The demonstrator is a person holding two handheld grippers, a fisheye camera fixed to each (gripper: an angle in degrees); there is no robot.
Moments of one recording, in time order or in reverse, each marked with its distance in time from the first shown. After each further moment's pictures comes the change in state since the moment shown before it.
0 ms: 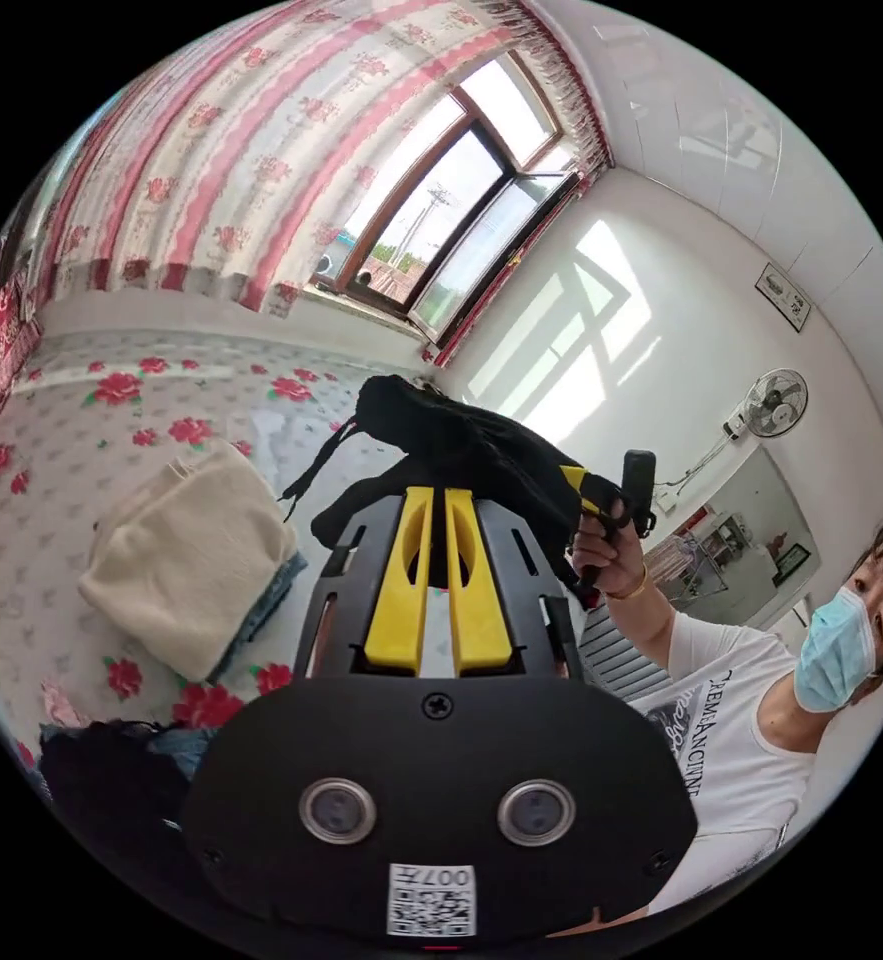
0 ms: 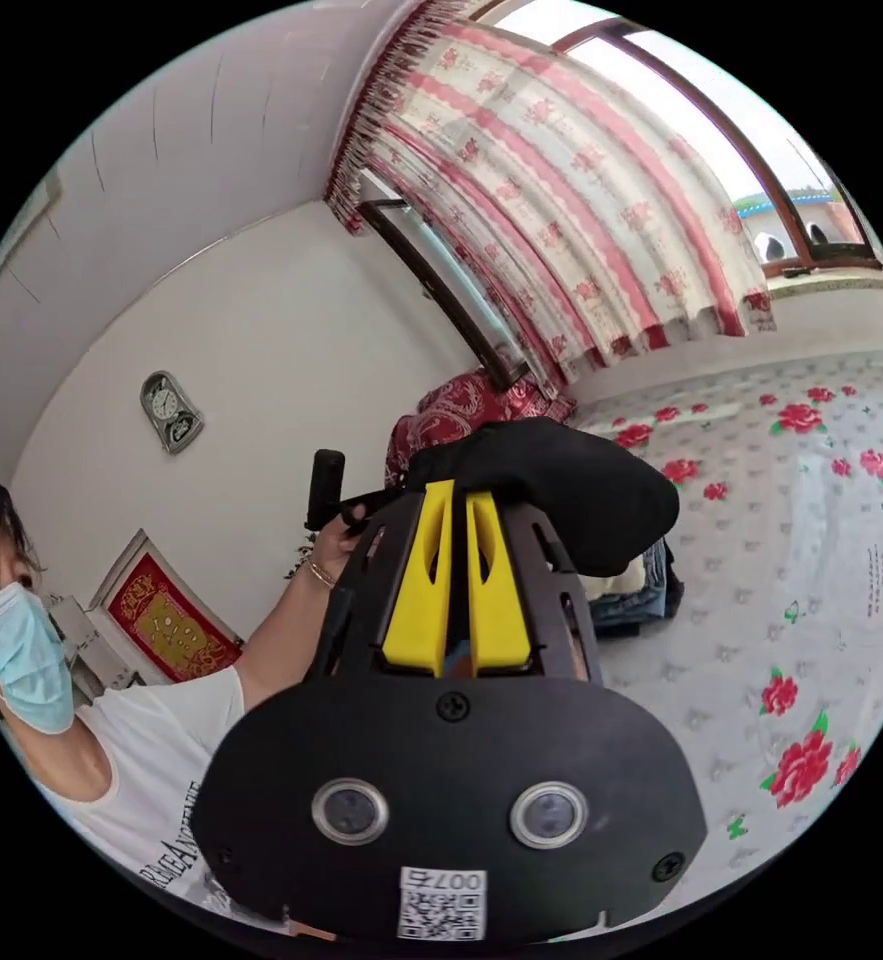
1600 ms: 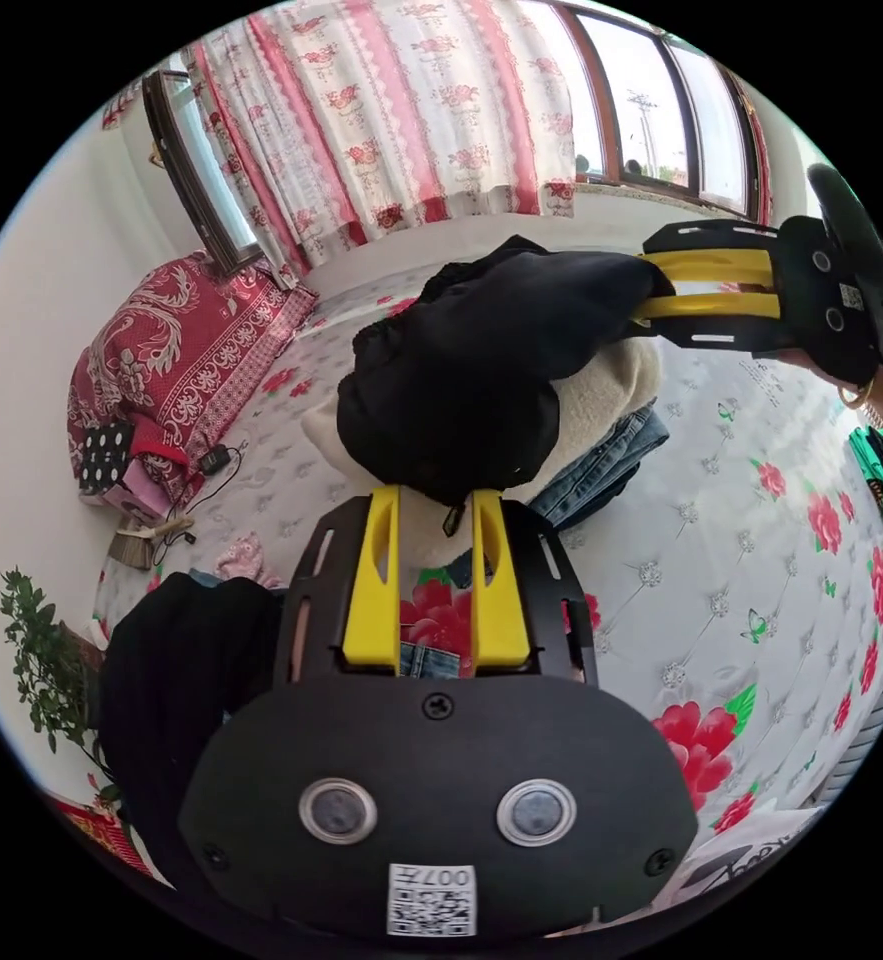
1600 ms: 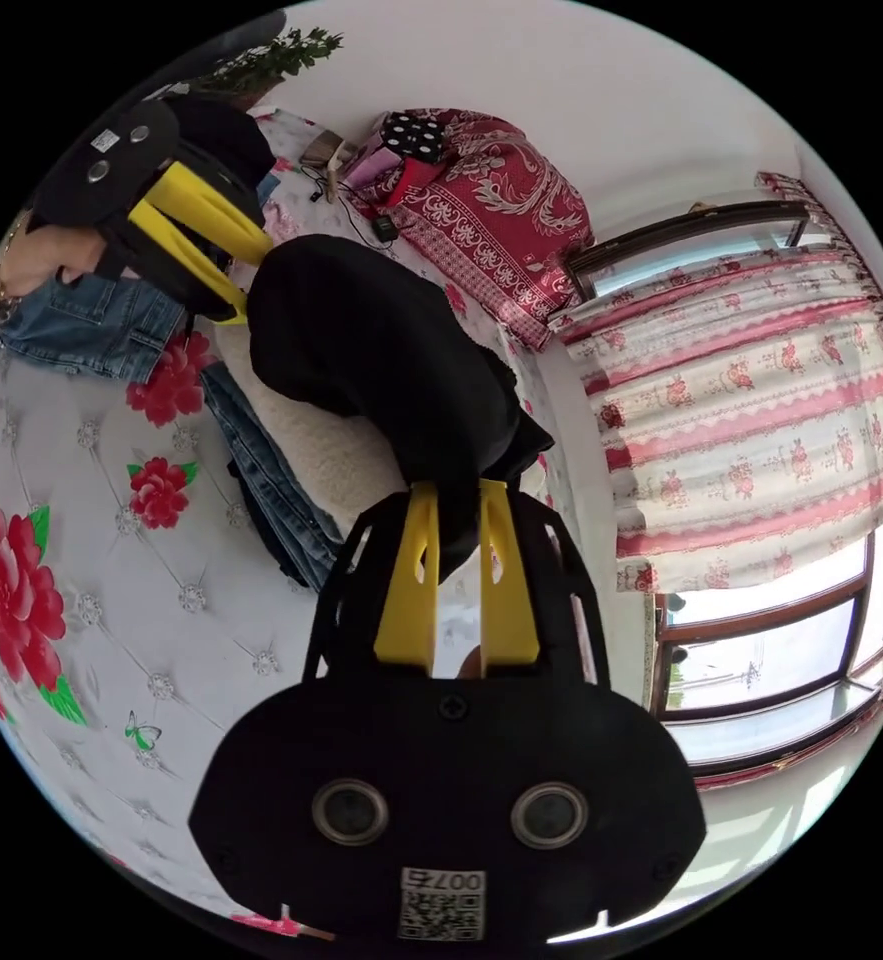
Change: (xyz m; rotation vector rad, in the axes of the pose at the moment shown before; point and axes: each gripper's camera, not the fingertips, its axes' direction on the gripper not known) left arm -0.023 0.224 0.371 -0.236 -1.030 -0.065; right arm 0.120 0.402 0.406 -0.672 0.805 -1.257
